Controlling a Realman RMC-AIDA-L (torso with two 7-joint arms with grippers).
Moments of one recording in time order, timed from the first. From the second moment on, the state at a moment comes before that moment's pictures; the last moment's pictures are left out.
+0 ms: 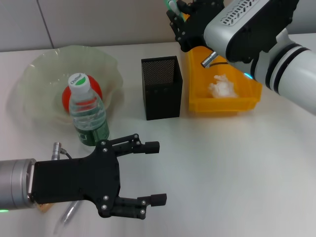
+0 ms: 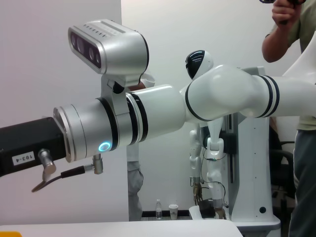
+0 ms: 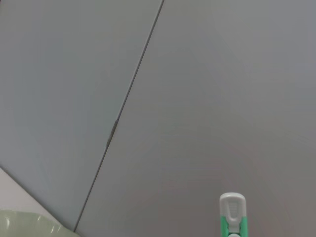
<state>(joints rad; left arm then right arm) -0.40 -2.07 1.24 0.67 1.50 1.76 -1.01 0.23 2.08 -1.89 -1.51 -2.57 -0.18 2.48</state>
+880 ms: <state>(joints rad) -0.41 -2.07 1.24 0.66 1.50 1.75 -1.01 0.24 2.07 -1.94 -1.47 -2.54 -0.07 2.55</state>
